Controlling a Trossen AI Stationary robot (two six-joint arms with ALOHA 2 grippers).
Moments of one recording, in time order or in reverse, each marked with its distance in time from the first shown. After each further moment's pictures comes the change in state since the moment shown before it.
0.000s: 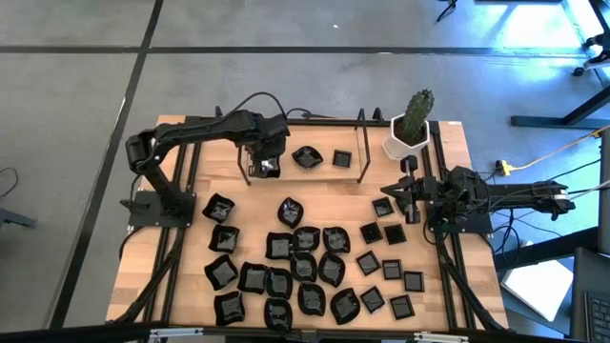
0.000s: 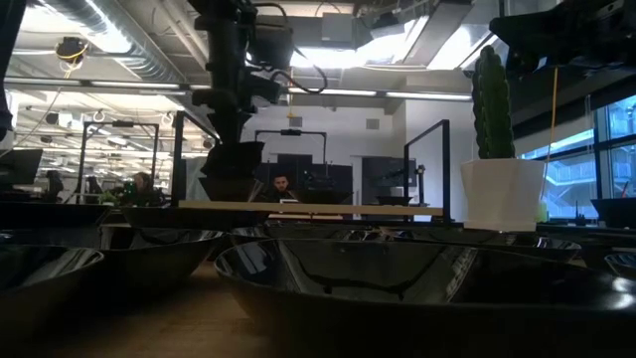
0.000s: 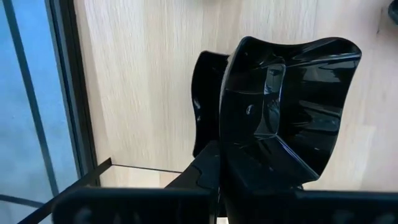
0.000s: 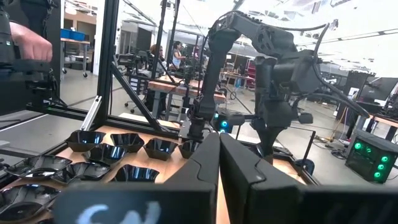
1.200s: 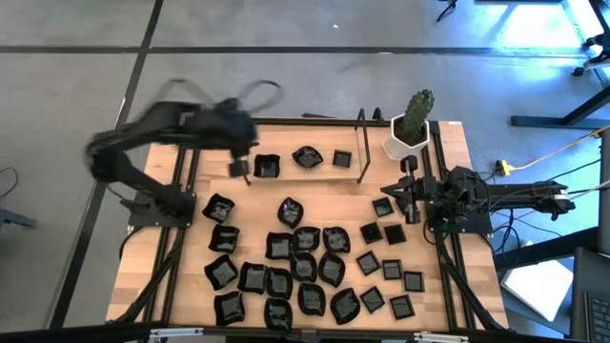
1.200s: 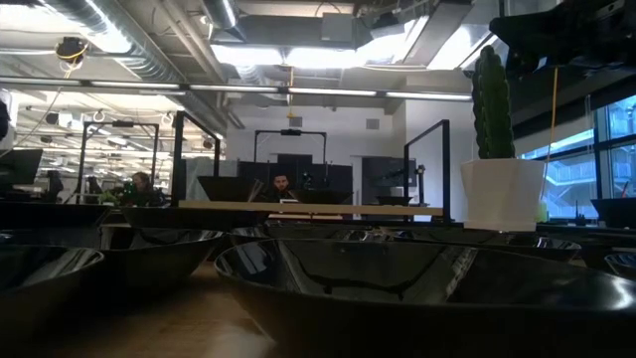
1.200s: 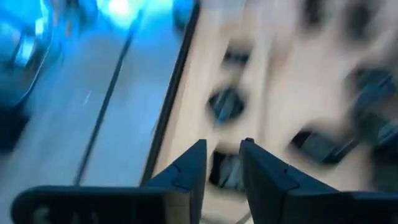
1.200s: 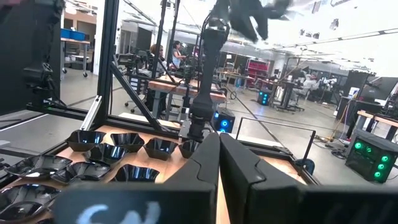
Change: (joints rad) left arm -0.360 -0.341 0.459 -0.214 -0.177 -0.364; right arm 0.000 0.000 0.000 -0.002 0.000 0.001
